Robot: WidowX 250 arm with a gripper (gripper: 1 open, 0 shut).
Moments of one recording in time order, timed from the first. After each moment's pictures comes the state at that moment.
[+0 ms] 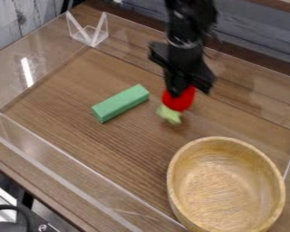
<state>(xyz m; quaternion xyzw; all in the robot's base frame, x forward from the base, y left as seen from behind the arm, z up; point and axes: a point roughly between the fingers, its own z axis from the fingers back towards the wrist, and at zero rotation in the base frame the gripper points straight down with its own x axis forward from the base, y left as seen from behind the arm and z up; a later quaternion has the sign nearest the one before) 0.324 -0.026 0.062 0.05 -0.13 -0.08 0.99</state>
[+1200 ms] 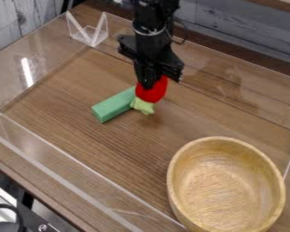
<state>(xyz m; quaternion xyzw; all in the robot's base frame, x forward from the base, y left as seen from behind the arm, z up) 0.314 0.035 0.076 0.05 -0.13 -0.02 0.99</state>
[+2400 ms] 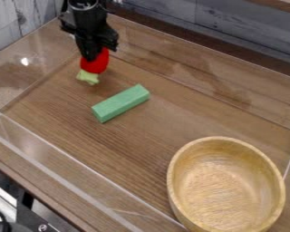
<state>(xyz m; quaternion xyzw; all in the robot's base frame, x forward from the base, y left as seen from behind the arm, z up) 0.316 0.174 0.063 0.08 -0.12 0.08 0.99</state>
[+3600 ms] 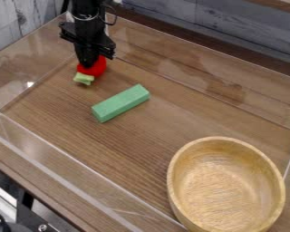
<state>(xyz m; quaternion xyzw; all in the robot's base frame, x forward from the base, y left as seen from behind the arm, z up) 0.331 0.187 0.037 0.10 -0.09 0.08 0.99</state>
